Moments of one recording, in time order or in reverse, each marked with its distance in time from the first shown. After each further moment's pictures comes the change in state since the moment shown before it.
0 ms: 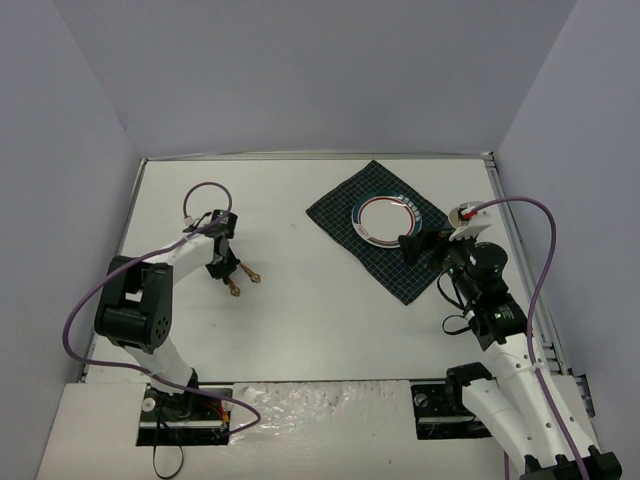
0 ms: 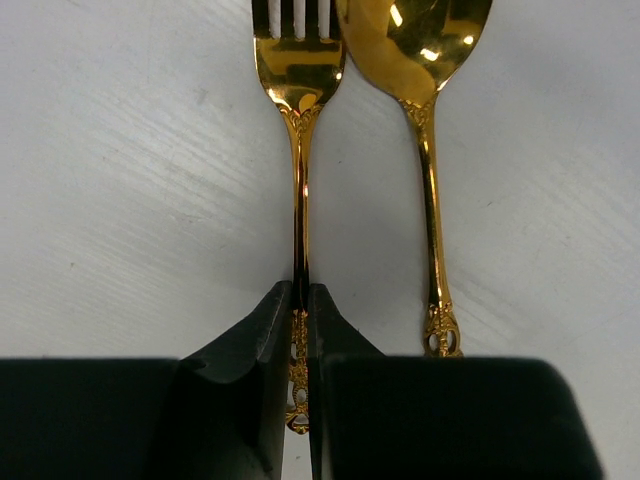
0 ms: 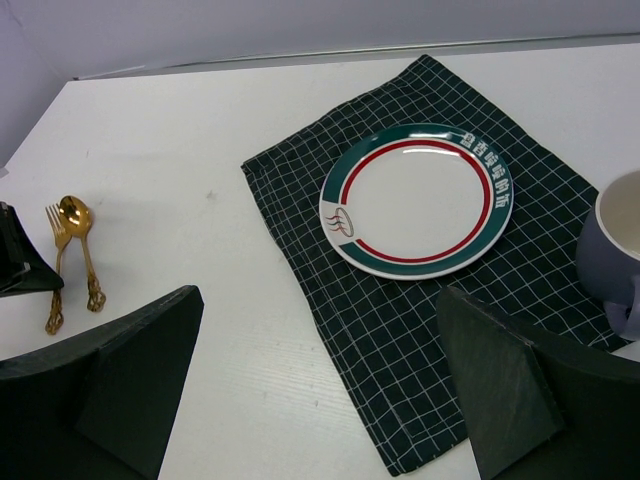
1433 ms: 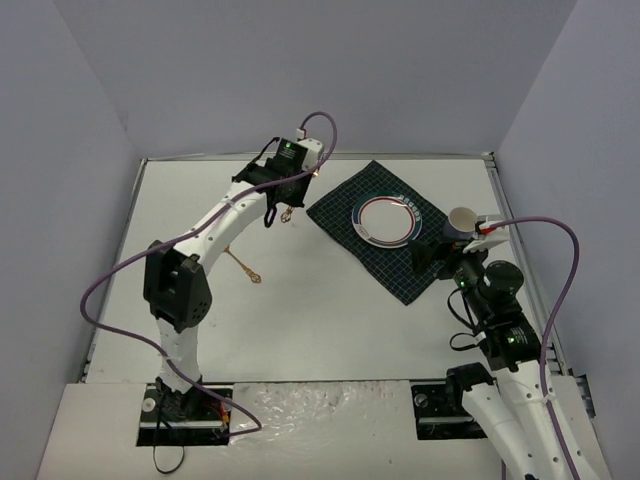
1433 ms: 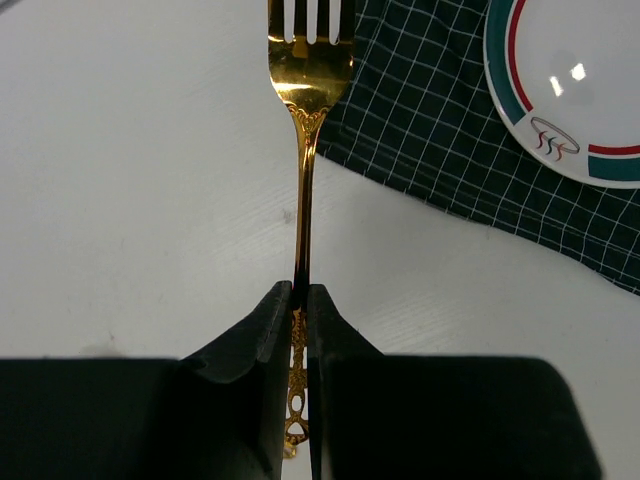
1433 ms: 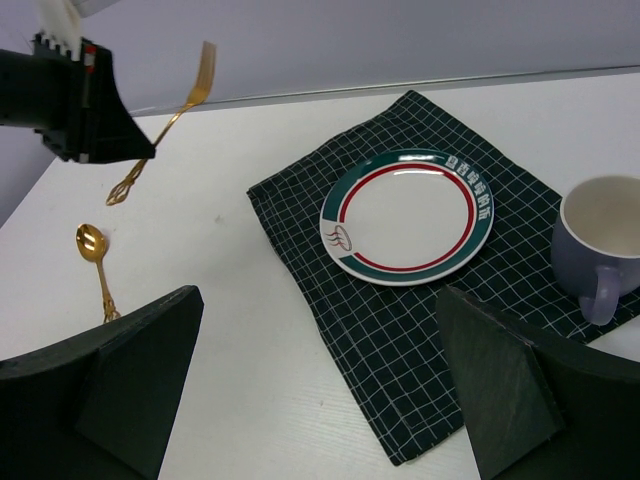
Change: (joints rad) left arm -0.322 0.246 0.862 -0.162 0.164 0.746; right arm 0.007 -0.160 0.000 -0.085 0.048 0.021
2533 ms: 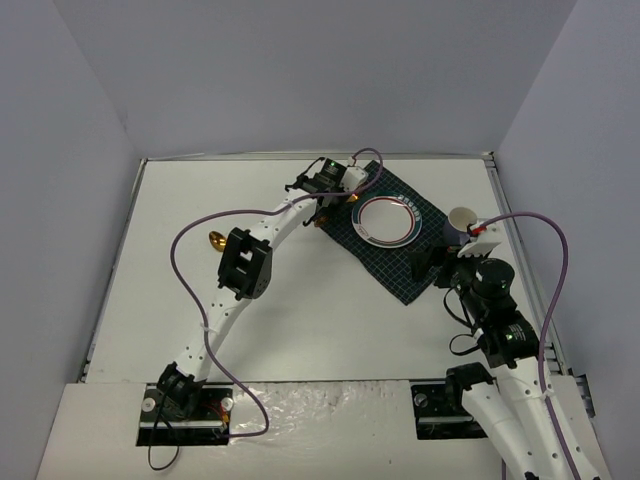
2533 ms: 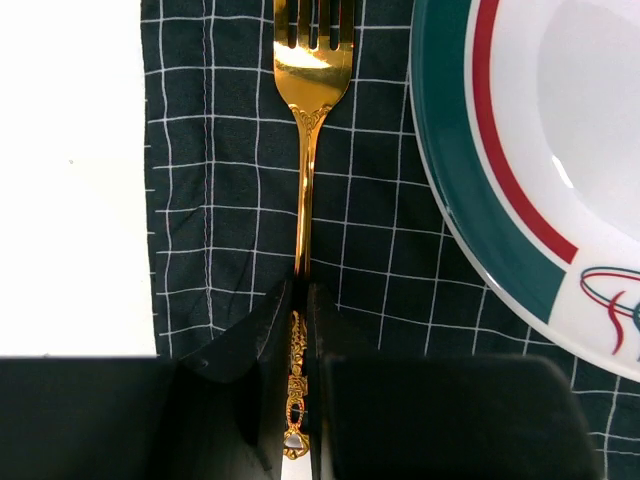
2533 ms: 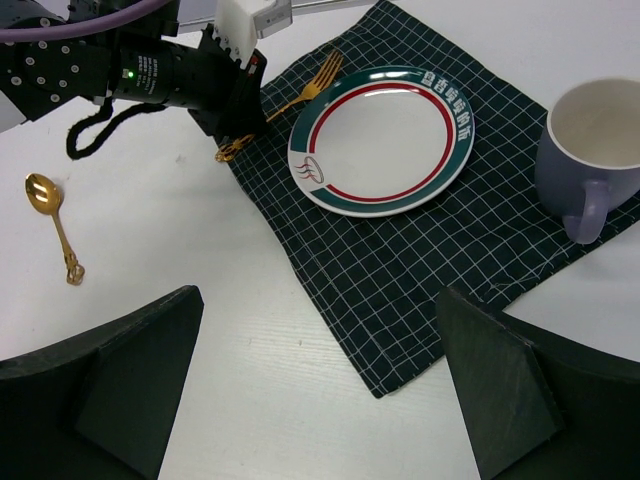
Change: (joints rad) left arm -0.039 0.719 0.642 -0.005 0.151 0.236; right arm 0.000 0.019 0.000 -0.151 0.030 0.000
